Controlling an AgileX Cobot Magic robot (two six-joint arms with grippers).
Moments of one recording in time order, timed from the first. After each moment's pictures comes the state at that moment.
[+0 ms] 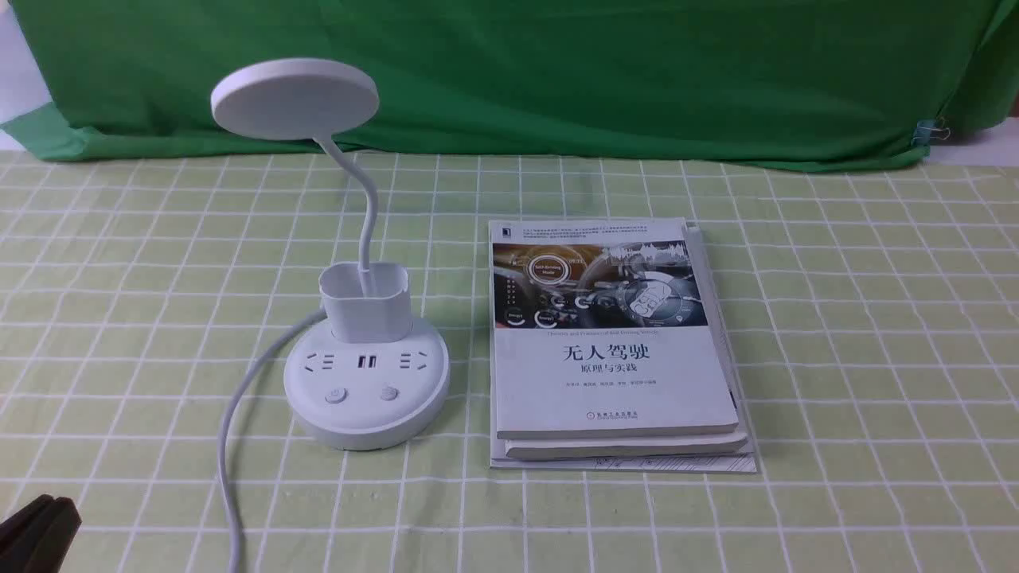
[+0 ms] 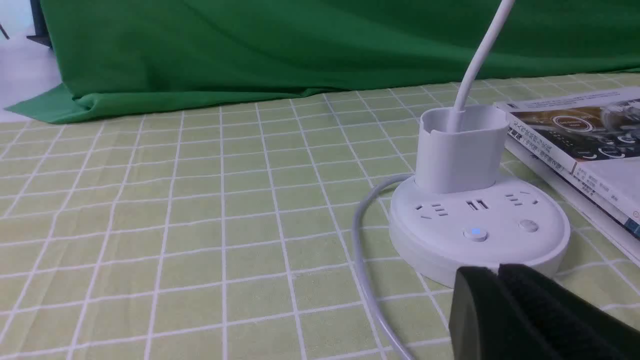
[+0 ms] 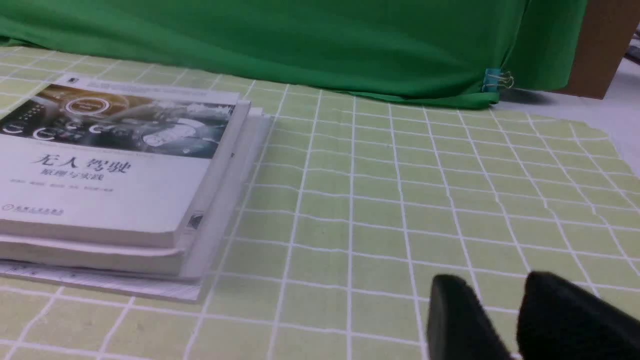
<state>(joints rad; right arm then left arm) 0.05 0.00 0.02 0.08 0.23 -0.20 -0.15 0.00 0.01 -0.02 0.22 0.09</state>
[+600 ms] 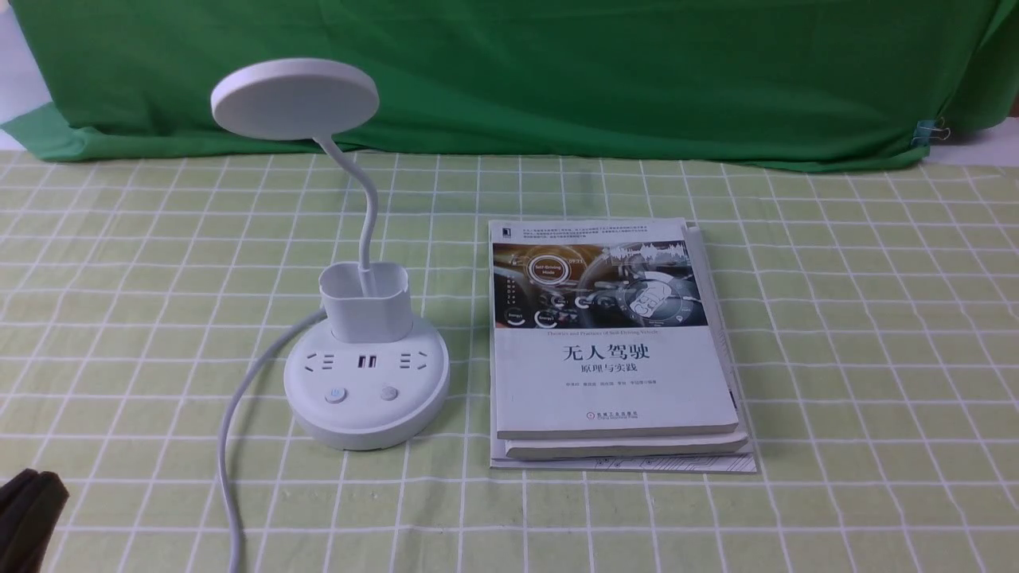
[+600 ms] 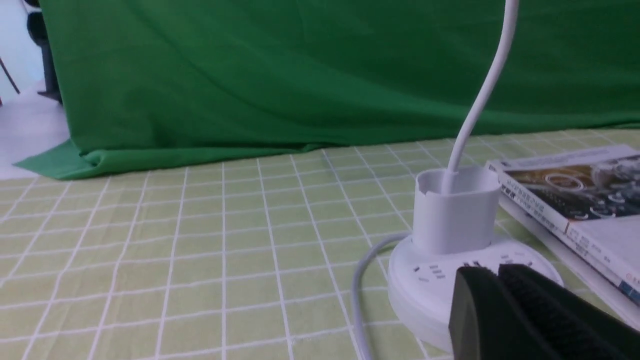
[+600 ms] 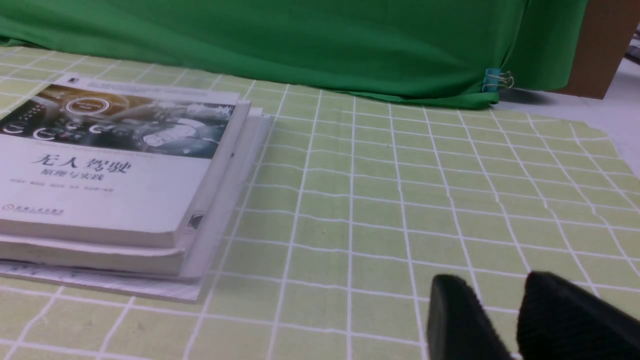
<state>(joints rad) 0.05 0.00 0.02 0.08 0.23 -0.20 -0.15 0.00 0.01 -0.02 0.11 0.09</state>
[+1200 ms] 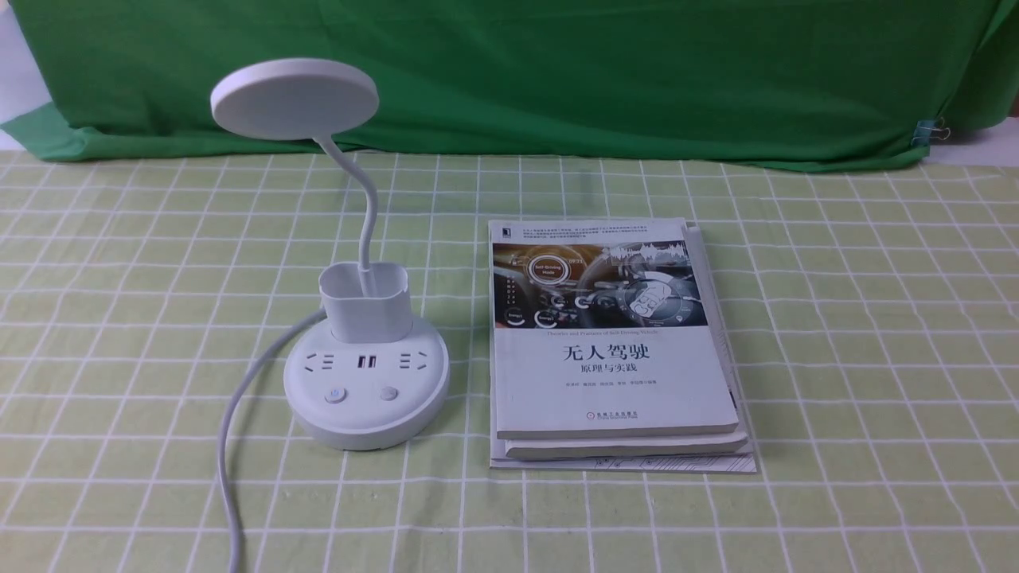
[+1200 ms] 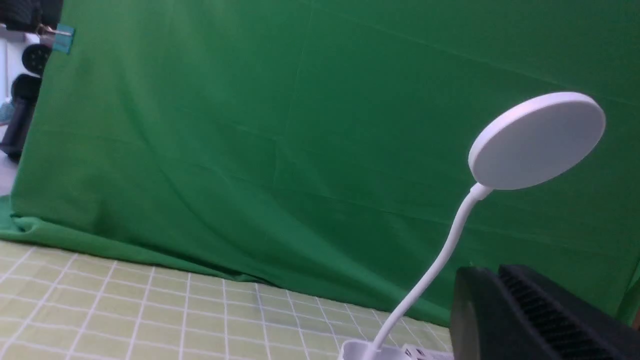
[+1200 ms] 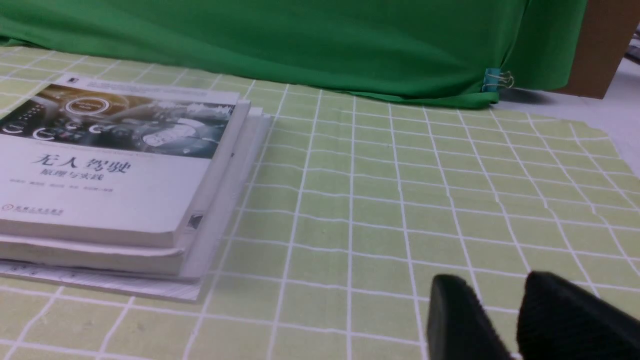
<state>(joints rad) 0.05 0.00 0.02 0.08 0.23 -0.20 -0.15 0.00 0.01 -0.16 -0.16 -0.11</state>
